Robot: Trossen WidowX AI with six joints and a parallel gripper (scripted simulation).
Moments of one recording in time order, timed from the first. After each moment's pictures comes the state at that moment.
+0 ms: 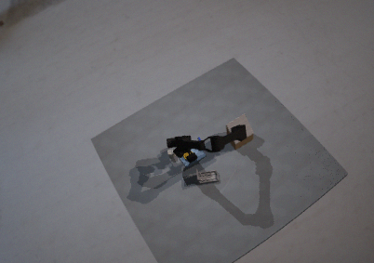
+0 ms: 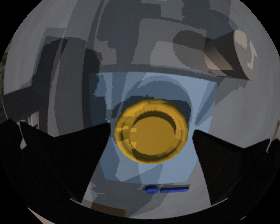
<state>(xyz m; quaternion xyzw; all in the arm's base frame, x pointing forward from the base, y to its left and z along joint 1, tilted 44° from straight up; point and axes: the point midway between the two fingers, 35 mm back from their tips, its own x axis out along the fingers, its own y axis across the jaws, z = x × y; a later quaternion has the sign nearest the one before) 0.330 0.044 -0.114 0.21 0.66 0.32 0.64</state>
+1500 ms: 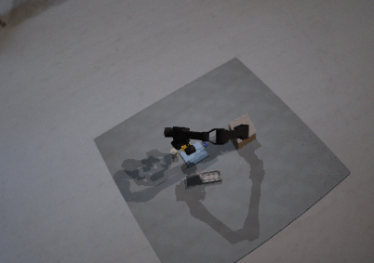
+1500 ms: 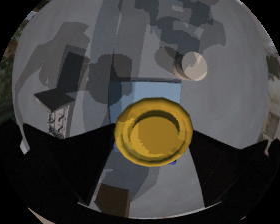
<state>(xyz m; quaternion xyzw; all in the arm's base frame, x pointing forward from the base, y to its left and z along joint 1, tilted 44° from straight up) 0.350 -0.025 -0.053 0.21 0.67 0.30 0.65</state>
